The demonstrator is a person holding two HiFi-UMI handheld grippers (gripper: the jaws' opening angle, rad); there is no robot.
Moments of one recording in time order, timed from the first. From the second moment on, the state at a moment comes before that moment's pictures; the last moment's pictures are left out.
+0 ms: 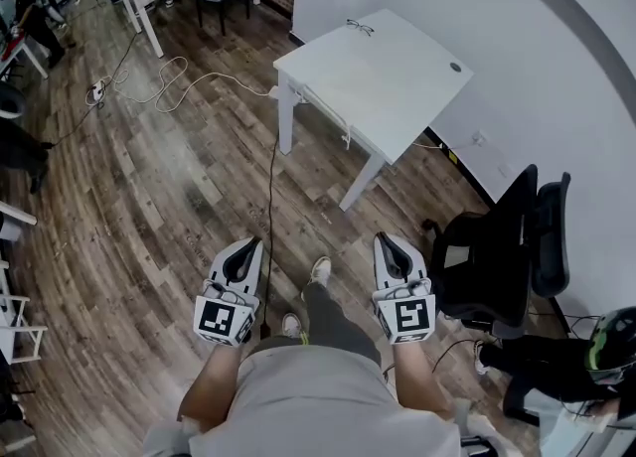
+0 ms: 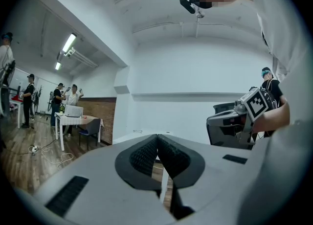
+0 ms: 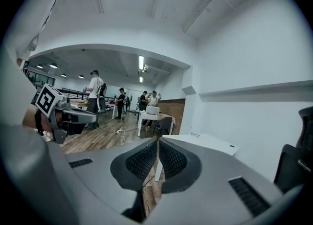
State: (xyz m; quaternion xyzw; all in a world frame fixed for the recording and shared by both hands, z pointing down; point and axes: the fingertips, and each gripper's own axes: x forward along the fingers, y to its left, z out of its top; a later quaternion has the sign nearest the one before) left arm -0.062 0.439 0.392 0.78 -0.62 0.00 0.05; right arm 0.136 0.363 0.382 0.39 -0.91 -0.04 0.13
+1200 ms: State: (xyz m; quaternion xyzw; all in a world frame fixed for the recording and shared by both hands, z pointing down) left arm -0.078 0.100 0.400 0.77 -0.63 0.04 0.05; right arm 0.094 0.030 0.476 0.35 -0.92 0.01 0.19
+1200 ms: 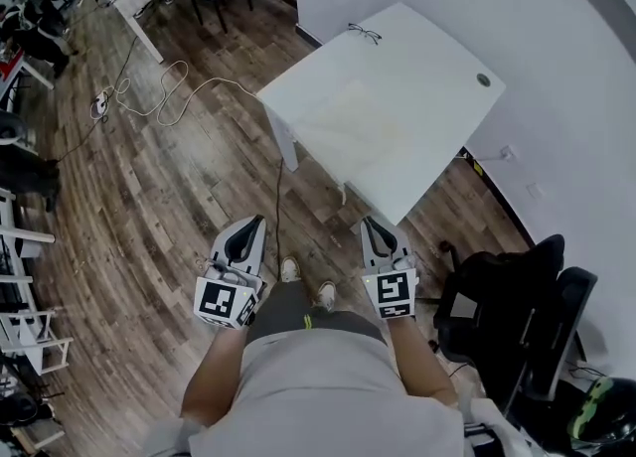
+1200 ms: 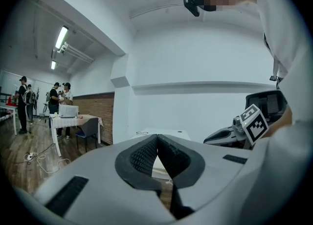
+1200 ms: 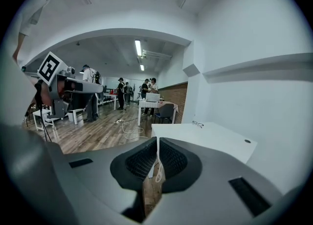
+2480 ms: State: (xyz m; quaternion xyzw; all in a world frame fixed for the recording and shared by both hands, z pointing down) left arm -0.205 -0.159 0.663 0.82 -0.55 0.15 0.12; right arm 0.008 -0.093 0.747 0.40 -0.82 0.13 0.39
